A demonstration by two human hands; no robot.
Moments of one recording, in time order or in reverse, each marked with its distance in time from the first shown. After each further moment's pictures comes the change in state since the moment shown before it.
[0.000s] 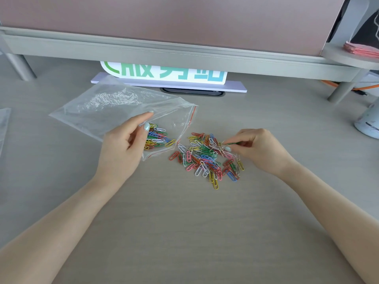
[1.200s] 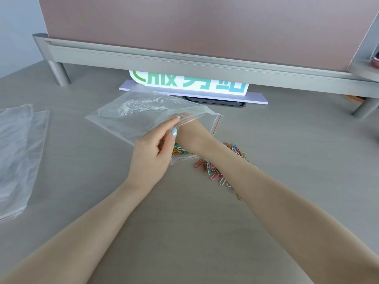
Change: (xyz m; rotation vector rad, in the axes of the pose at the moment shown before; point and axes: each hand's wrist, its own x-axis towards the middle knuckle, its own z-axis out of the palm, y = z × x) left_hand 0.002 0.001 -0.001 -0.028 0.064 0.069; right_hand 0.093 -0.121 0.114 -0.201 -0.208 -0.219
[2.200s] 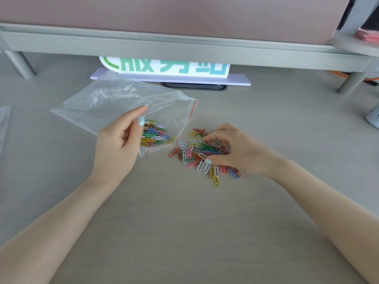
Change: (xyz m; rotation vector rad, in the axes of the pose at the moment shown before) left_hand -0.004 0.002 0.000 0.019 -0.030 -0.060; right_hand -0.122 0.087 -0.052 0.044 -0.068 0.161
